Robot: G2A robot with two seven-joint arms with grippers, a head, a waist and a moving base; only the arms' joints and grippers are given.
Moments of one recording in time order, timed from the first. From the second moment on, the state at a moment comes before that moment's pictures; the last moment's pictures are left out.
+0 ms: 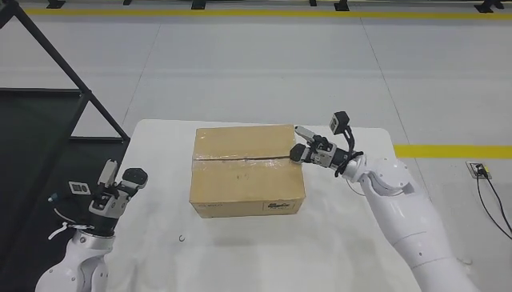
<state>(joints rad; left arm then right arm) 1.38 -1.22 -1.78 -1.71 -0.40 -0.34 -0.44 -0.52 -1.29 1.14 -0.90 0.43 -0.19 0.94</state>
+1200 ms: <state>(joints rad) 1.42 -1.21 -1.88 -1.67 -0.49 -0.38 -0.43 -0.22 -1.57 0.73 -0.53 0.44 -0.17 0.83</state>
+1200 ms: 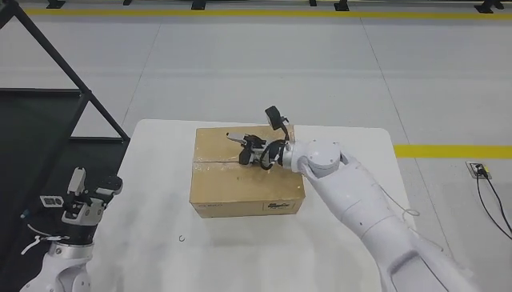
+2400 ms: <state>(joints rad) 1.33 -1.19 -1.82 -1.63 -0.43 -0.32 -0.58 -0.37 -1.45 1.18 -0.62 0.83 -0.72 1.10</state>
